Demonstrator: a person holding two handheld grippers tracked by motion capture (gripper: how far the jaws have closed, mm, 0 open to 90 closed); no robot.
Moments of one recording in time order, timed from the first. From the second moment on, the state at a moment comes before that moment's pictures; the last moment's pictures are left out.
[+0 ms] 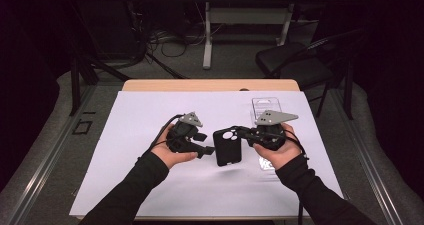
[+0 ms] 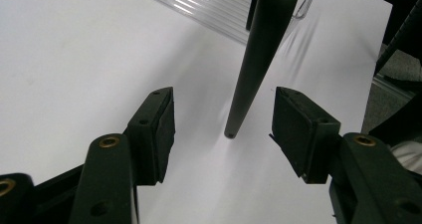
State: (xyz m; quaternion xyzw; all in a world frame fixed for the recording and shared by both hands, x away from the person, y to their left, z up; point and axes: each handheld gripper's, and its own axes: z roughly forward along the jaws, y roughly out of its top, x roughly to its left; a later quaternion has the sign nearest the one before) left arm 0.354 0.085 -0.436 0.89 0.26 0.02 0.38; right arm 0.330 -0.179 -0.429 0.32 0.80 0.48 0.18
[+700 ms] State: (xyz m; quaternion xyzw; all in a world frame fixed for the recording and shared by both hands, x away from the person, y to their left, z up) left arm 0.354 0.110 -0.438 0.88 0.28 0.03 0.39; right arm 0.332 -0.216 -0.415 0.35 0.78 0.48 0.20
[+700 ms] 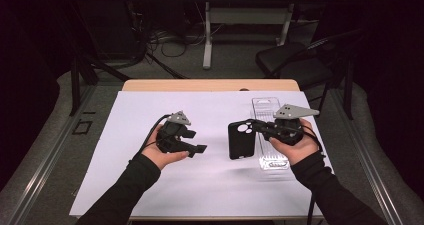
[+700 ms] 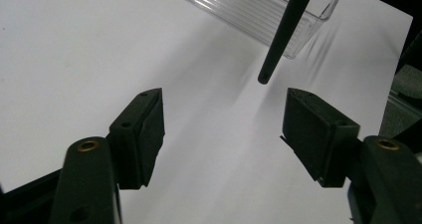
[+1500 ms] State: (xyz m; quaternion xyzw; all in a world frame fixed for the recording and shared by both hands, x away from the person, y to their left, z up) left arm 0.354 0.122 -0.436 0.85 0.31 0.03 0.41; right arm 0.334 -0.258 -0.386 0.37 0.76 0.49 0.22
